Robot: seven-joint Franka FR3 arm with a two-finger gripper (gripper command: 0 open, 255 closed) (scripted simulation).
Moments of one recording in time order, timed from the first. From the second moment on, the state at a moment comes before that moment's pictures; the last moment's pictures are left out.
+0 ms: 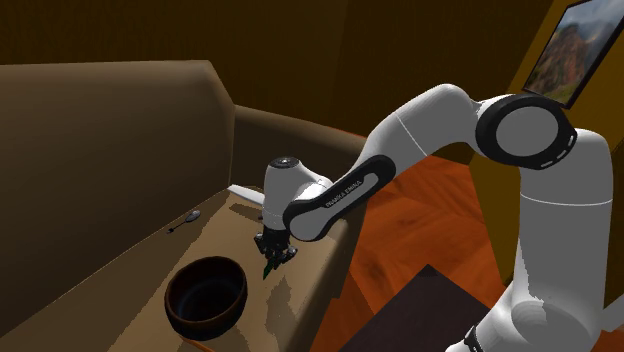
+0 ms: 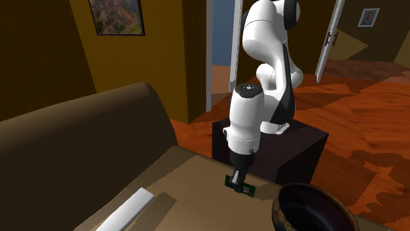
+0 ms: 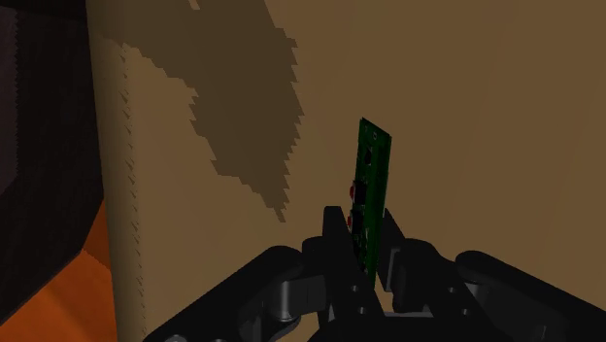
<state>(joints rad) 0.01 0.44 0.46 -2.08 -0.27 2.46 1.76</state>
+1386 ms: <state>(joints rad) -0.05 0.25 0.53 -2.04 -0.14 2.26 1.67</state>
